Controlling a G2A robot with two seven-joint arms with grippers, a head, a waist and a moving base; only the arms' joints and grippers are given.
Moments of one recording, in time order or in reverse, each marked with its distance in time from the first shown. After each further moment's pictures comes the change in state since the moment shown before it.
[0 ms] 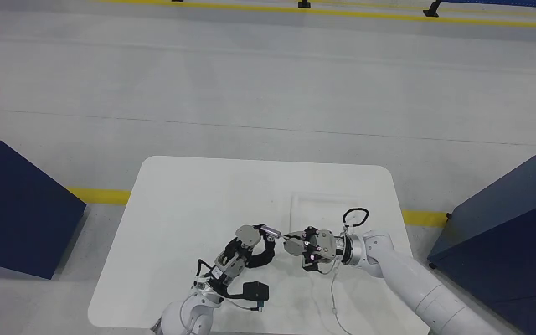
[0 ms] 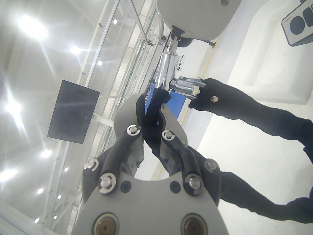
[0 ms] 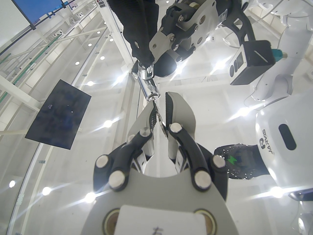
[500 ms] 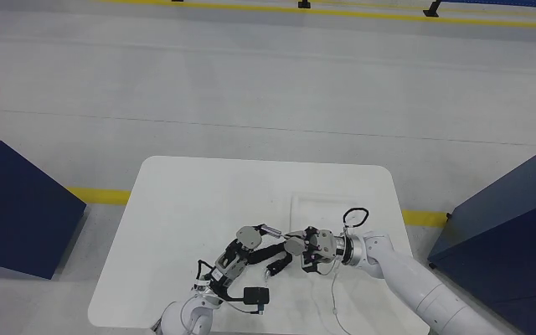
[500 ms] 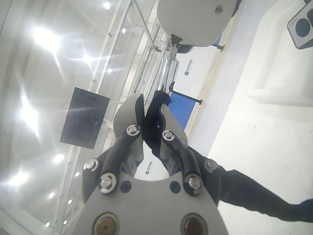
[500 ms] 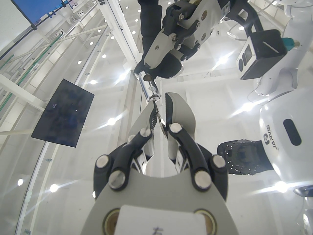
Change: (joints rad) left arm -0.005 -0.002 0.004 0.013 0.029 0.056 0.026; right arm 0.014 0.010 -0.033 -0.004 0.050 0.000 0.000
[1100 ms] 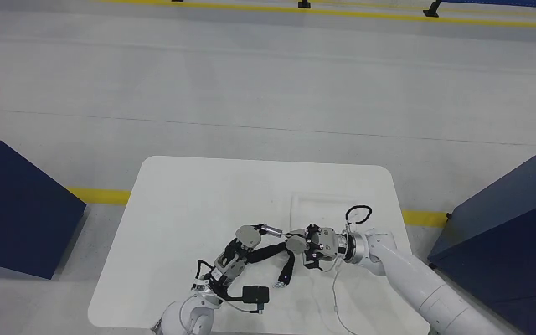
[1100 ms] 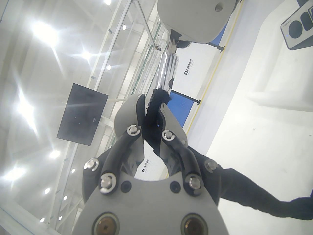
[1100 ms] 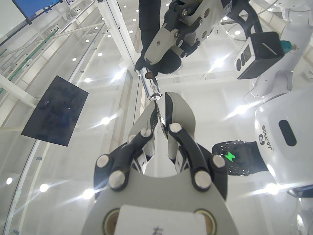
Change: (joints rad) left arm 0.008 -0.001 -0.008 -0.015 -0.034 -0.012 0.001; right arm -0.020 0.007 0.066 -0.032 -0.059 -0.002 0.002
